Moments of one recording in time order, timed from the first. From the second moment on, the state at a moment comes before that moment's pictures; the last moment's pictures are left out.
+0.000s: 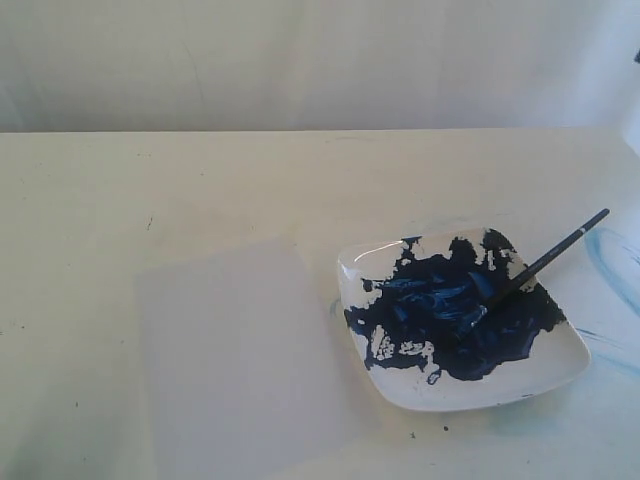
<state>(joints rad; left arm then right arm) -0.01 0.01 0.02 -0.09 0.44 0.10 0.20 0.94 -0.71 0.50 0.13 -0.03</state>
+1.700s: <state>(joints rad) -0.01 0.01 0.02 -0.09 0.44 0.10 -0.15 1.99 -1.03 1.39 0.53 -0.56</state>
